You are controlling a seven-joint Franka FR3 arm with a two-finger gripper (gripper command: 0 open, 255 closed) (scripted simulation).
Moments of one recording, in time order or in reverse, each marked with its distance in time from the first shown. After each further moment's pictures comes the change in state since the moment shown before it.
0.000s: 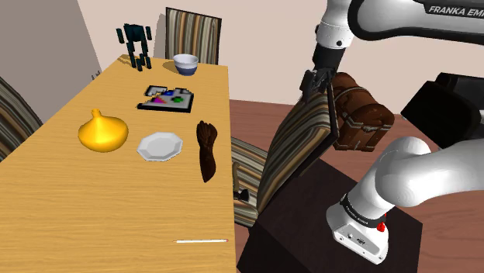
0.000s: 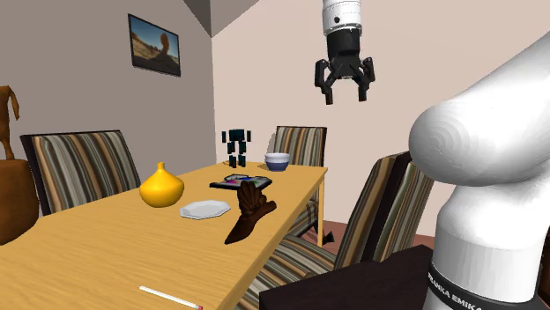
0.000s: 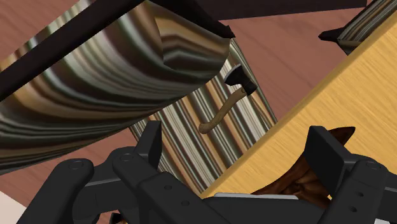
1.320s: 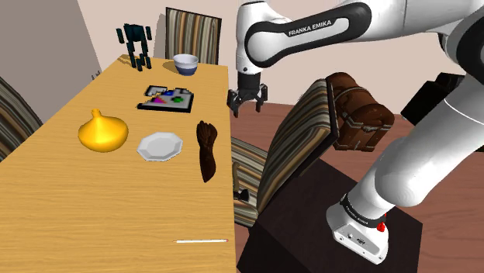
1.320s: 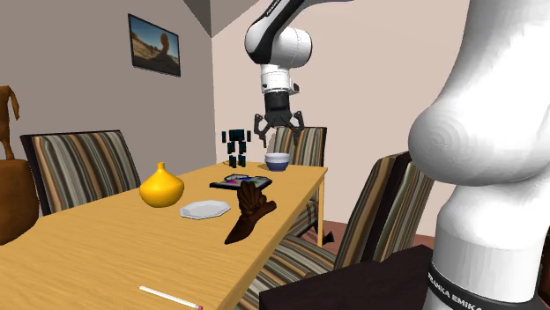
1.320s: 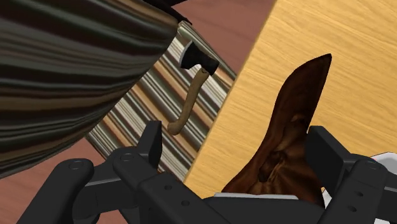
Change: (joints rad) arm -0.003 0.690 0.154 0.304 0.079 0.292 0.402
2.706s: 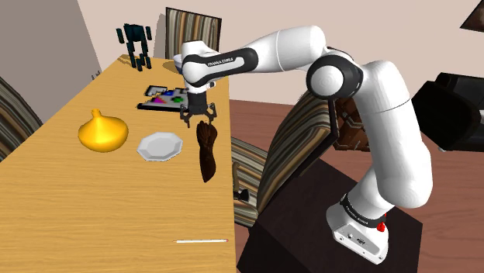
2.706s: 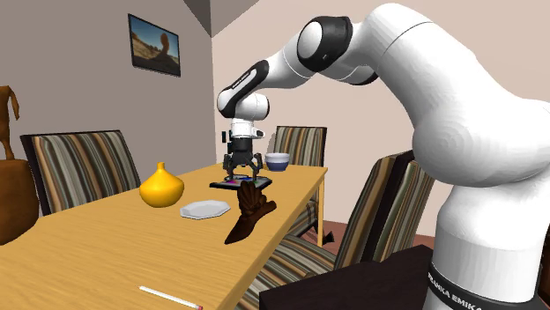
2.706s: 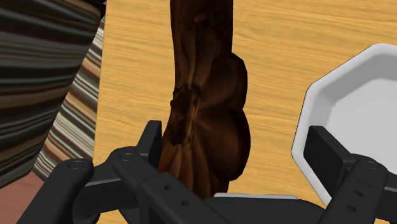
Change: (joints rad) arm 0.086 0.838 -0.021 0.839 -0.019 -0.065 0.298
